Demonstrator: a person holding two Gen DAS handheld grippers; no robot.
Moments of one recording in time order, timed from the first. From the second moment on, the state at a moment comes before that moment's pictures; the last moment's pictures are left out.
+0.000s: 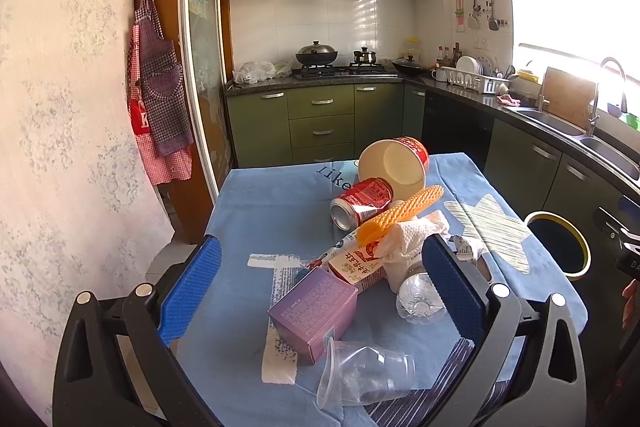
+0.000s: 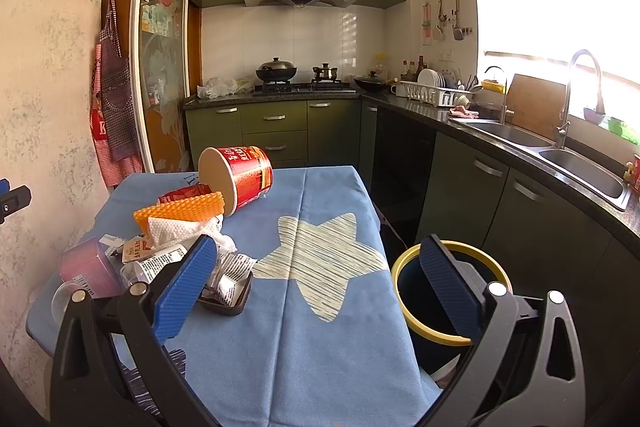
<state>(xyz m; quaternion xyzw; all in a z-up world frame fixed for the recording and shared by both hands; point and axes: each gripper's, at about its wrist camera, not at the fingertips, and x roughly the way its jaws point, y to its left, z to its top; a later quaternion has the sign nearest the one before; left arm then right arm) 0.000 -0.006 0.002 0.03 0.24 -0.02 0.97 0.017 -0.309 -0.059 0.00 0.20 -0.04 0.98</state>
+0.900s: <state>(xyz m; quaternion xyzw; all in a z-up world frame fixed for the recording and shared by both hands) 0.003 -0.007 -0.002 0.03 0.25 -0.03 0.97 0.019 -0.308 -0.064 0.00 0.20 -0.04 0.98</state>
